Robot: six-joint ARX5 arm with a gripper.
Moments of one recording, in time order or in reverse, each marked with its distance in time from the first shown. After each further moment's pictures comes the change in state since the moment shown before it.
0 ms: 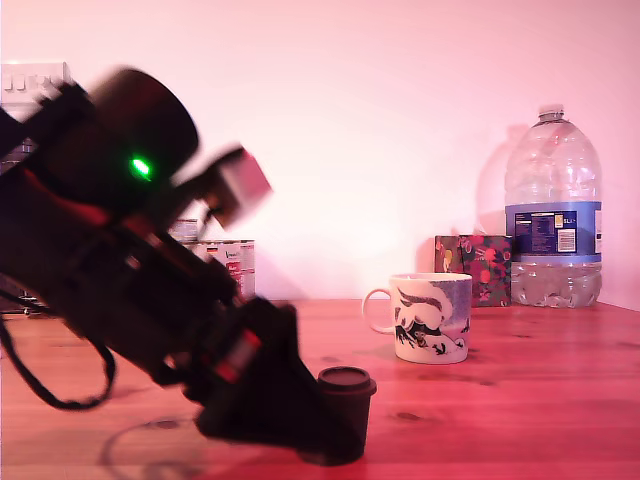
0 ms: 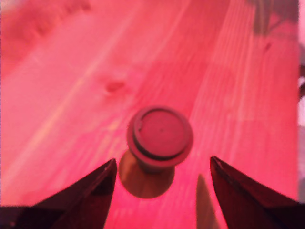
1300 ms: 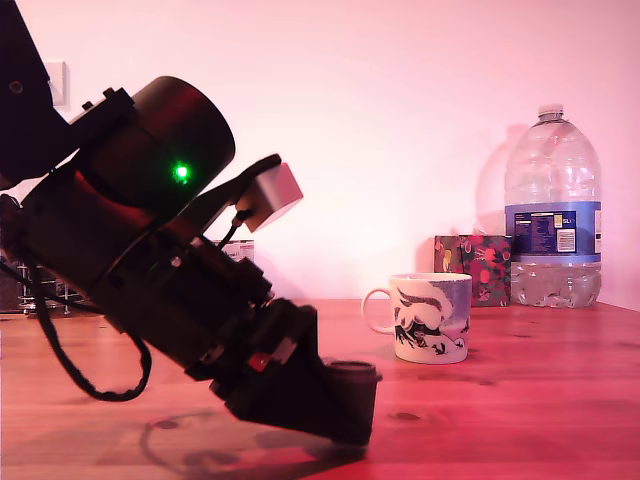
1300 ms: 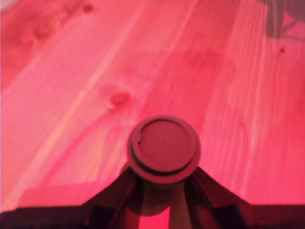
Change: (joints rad) arm -0.010 0.030 0.063 -0.034 -0.019 -0.001
